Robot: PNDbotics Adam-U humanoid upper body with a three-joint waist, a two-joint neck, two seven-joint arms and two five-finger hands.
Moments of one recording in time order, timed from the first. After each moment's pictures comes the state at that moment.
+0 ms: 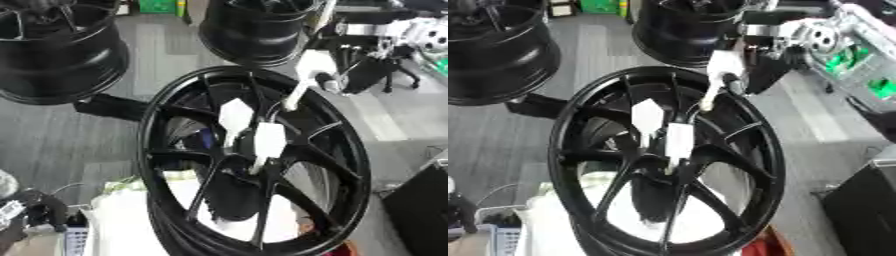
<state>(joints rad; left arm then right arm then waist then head) -0.13 0.16 0.11 -1.60 -0.08 -0.03 -0.91 -0.27 -1.06 0.05 -1.99 0.41 0.59 0.60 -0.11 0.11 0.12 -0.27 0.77</state>
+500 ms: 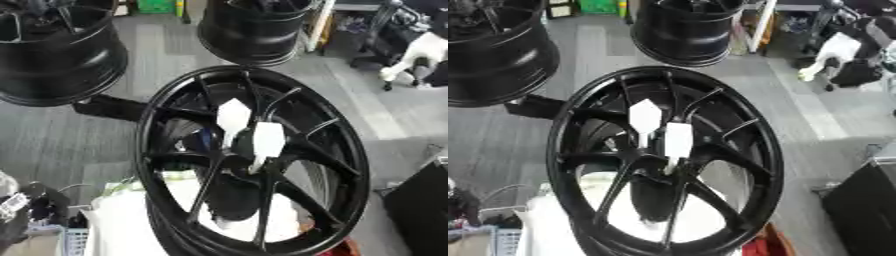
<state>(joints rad) -0.13 0.16 0.13 -1.60 -0.08 -0.02 -0.91 0.06 -0.85 -0.29 -1.86 0.50 0.70 0.15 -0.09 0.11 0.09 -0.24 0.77</state>
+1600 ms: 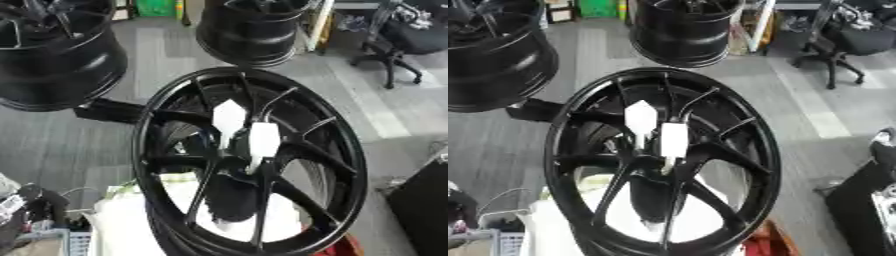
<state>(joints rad) -0.12 0.15 0.13 -1.60 -0.07 -0.02 -0.91 0.15 -0.34 -0.44 -1.62 0.13 0.36 -0.76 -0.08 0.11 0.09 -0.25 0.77</state>
